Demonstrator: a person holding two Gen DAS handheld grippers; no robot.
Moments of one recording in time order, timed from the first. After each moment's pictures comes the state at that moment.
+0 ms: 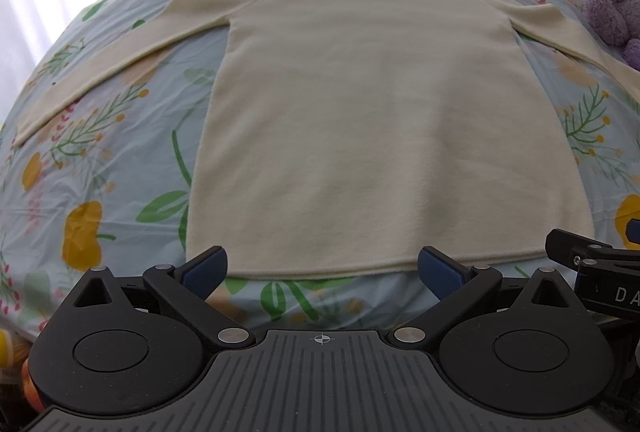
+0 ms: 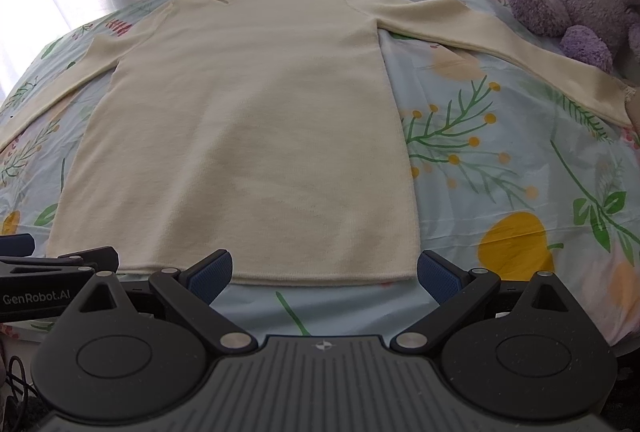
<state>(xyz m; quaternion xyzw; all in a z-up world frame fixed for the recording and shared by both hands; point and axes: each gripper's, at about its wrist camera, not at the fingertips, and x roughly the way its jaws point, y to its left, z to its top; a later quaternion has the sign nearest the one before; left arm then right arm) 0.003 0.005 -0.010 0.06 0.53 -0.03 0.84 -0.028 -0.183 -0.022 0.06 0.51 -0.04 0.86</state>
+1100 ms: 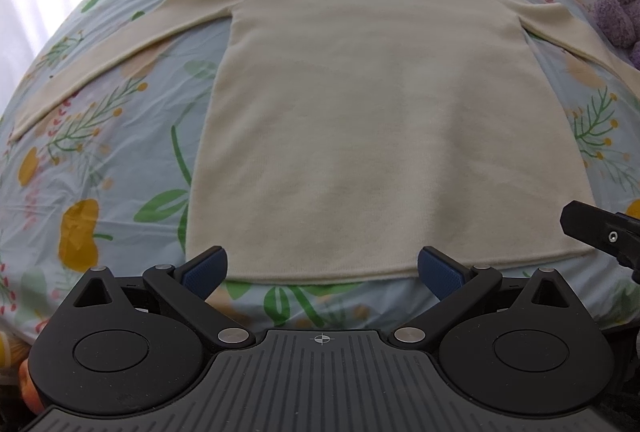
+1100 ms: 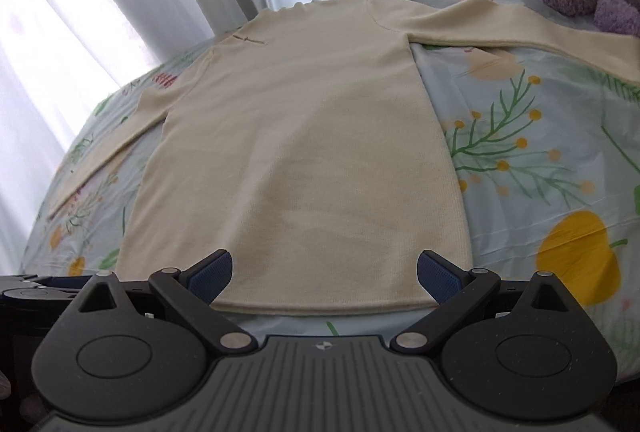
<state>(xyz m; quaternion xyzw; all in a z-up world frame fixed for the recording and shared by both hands) 0.014 0.012 -0.016 0.05 0.54 -0.03 0.84 -0.032 -0.218 -0.036 0.20 0.44 0.05 0.87</state>
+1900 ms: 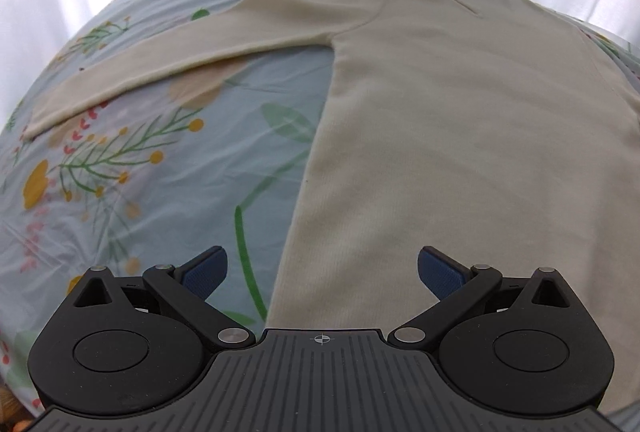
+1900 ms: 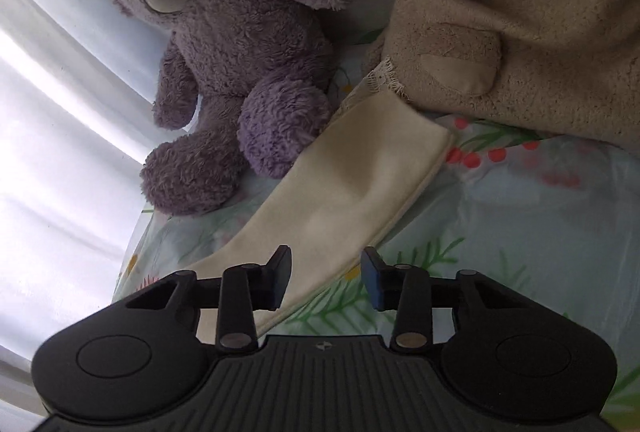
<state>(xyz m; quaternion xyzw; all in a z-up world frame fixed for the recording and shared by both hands) 0.118 0.075 -0.050 0.00 0.51 0.08 0.86 0.049 -0.539 -0.095 0.46 0.24 -0.33 0.79</state>
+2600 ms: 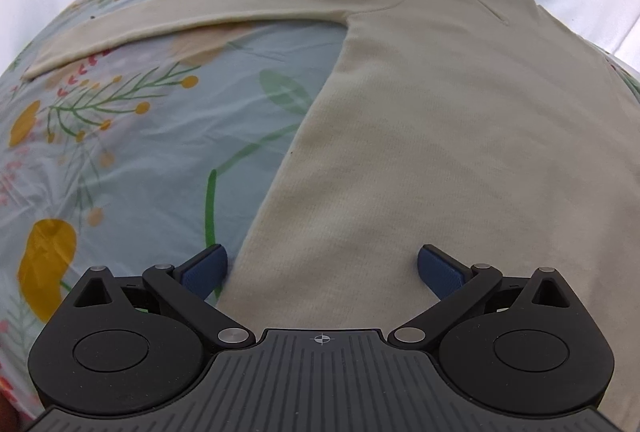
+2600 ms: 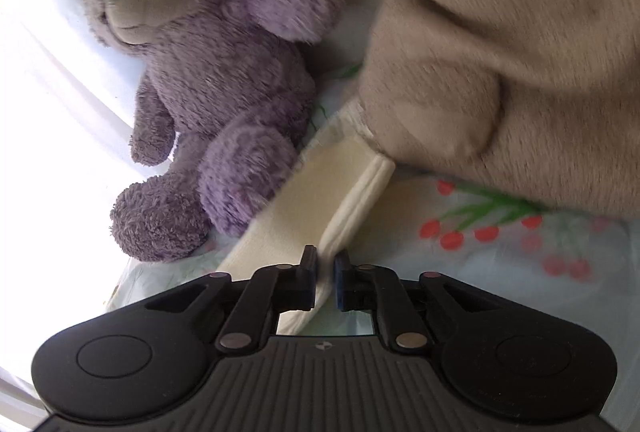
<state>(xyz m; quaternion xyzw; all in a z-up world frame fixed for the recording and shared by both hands) 0.119 0.072 -0.073 -0.06 0.51 0.10 0.85 0.058 -0.558 -0.092 0.40 0.20 -0.34 0.83</state>
